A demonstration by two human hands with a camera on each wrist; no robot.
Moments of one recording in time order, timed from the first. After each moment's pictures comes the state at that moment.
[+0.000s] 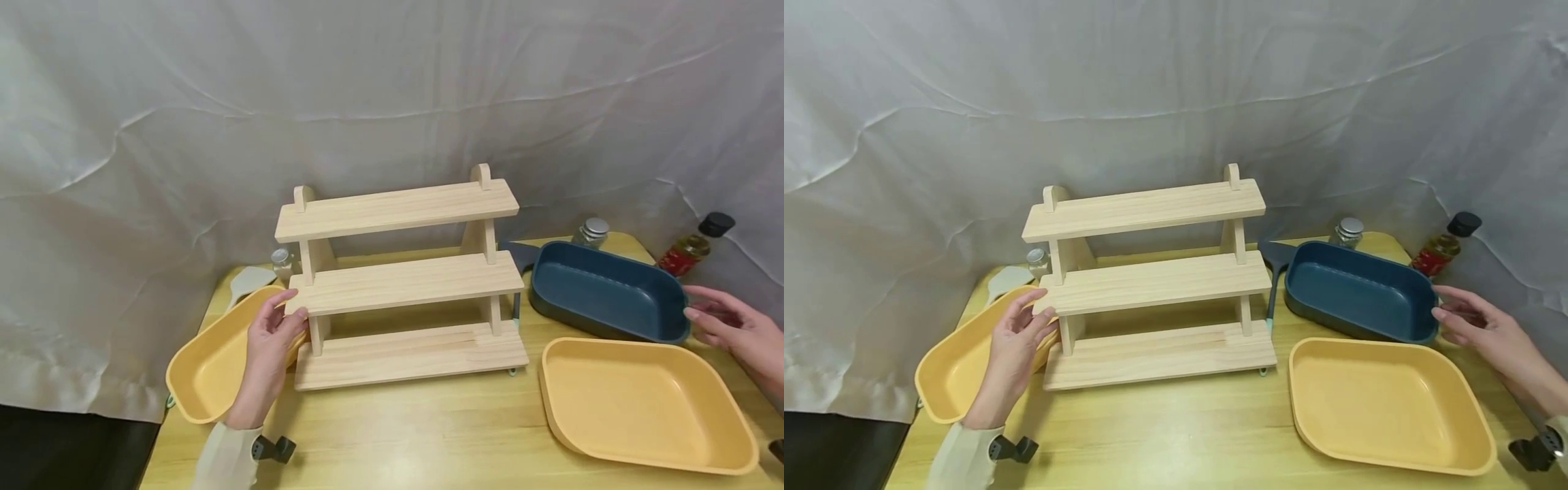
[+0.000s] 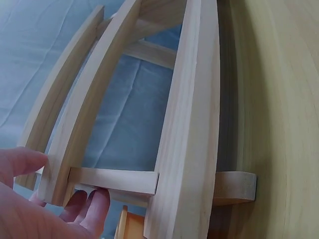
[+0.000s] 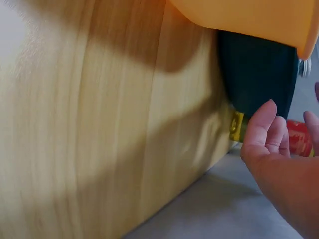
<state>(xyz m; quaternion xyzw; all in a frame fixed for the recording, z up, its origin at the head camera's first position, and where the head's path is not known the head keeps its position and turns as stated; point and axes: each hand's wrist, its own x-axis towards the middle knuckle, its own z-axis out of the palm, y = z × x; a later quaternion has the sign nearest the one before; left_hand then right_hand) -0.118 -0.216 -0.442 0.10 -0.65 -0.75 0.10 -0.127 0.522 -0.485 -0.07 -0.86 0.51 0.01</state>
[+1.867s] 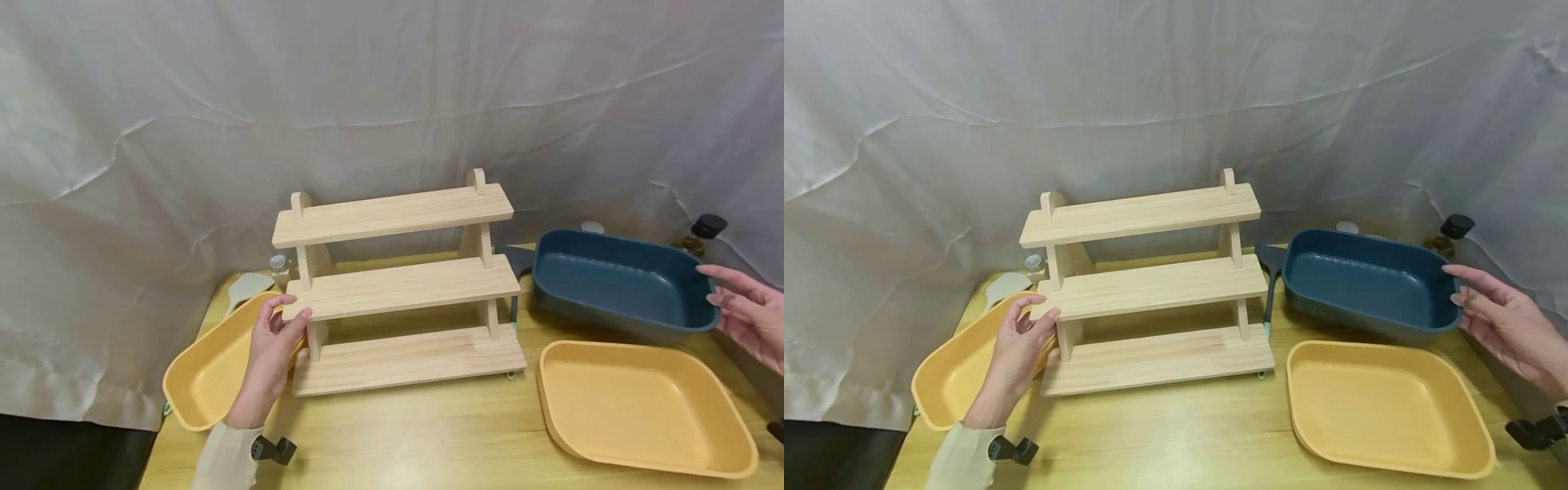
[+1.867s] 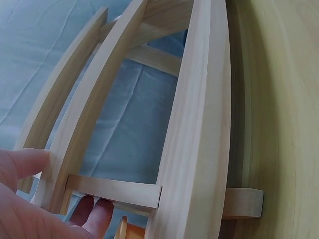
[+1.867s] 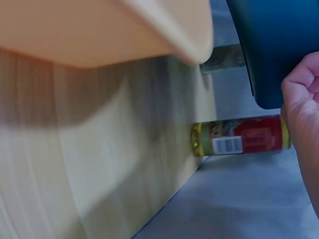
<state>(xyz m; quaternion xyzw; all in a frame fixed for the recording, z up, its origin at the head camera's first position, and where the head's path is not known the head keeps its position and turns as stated) -0.123 -0.210 -0.439 0.13 -0.66 -0.74 0.07 -0.142 0.535 -0.458 0.09 -0.53 0.84 -0.03</state>
